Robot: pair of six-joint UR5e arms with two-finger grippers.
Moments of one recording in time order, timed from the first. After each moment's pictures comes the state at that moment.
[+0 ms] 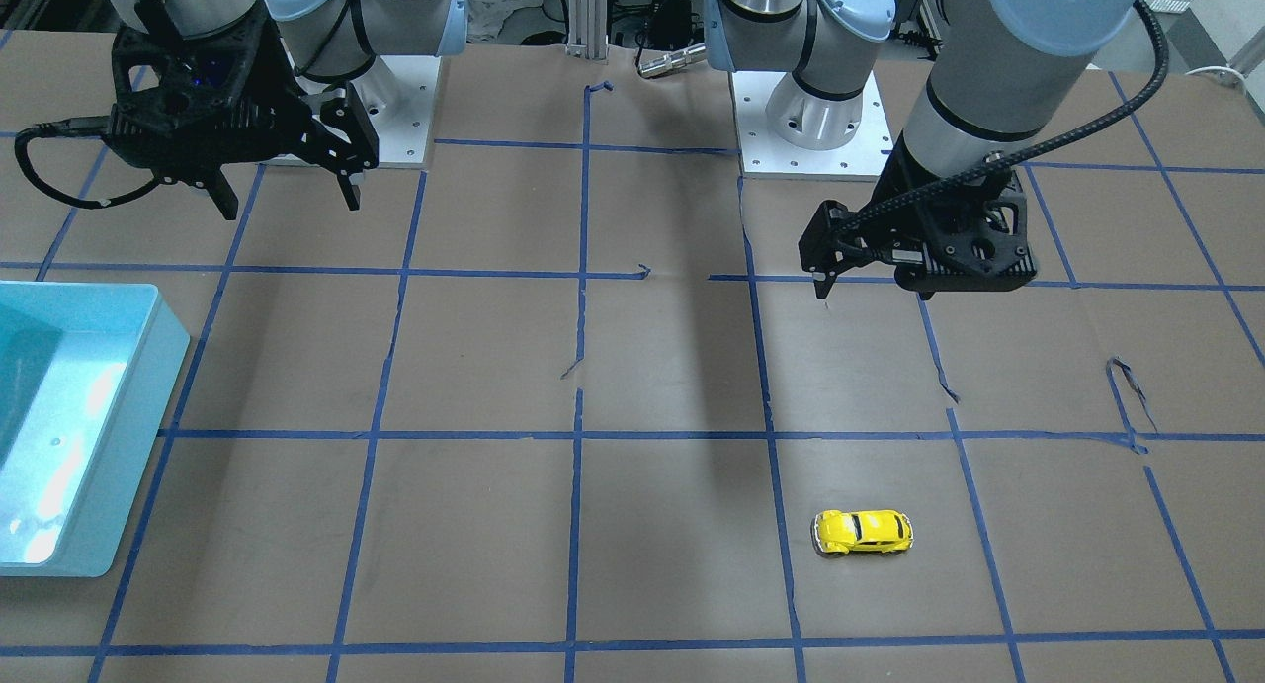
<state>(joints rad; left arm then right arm) -1.55 -1.66 -1.54 -1.50 1.60 -0.01 1.61 -1.56 1.47 -1.54 -1.58 -0.10</state>
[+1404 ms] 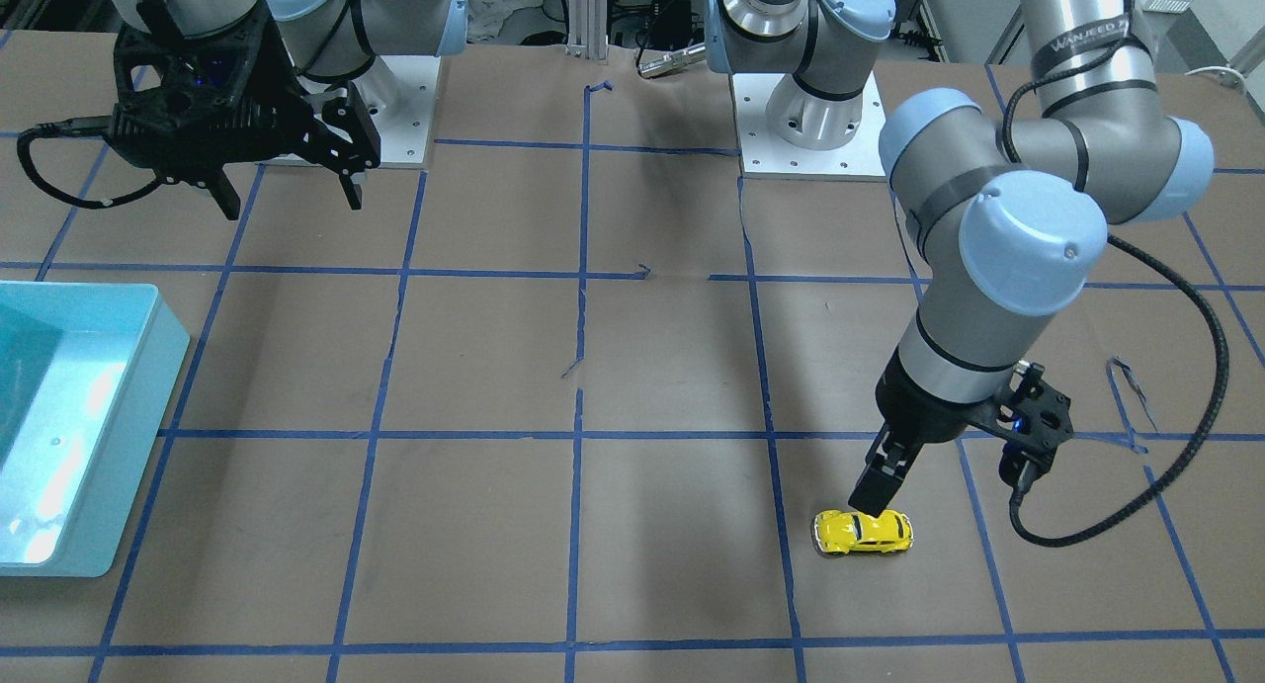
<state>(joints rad) -1.49 -1.97 -1.56 -1.05 1.59 -0.95 1.62 -1.56 1.47 -1.54 -1.58 -0.10</state>
